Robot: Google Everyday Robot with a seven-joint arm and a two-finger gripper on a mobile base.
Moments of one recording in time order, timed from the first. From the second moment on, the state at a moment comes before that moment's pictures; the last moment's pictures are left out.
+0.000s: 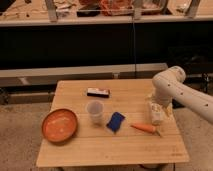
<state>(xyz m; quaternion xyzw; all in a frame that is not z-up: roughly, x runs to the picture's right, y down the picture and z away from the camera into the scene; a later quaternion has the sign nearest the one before) 0.298 0.115 0.796 -0.29 -0.05 -0.37 0.88</state>
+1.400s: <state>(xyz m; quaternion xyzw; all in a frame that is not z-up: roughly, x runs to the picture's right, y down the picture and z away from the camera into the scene) 0.312 0.150 0.853 -0.28 -0.10 -0.47 0.83</state>
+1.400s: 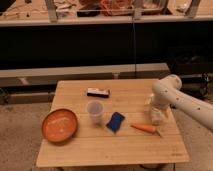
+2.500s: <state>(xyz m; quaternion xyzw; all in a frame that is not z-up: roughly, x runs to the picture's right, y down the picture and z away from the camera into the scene) 0.330 0.158 0.872 -0.27 -0.12 -0.48 0.83</state>
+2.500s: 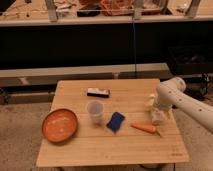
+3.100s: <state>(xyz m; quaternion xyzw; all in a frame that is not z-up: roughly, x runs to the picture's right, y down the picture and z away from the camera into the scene) 0.332 0.158 0.881 -0.27 -0.13 -0.48 0.82</state>
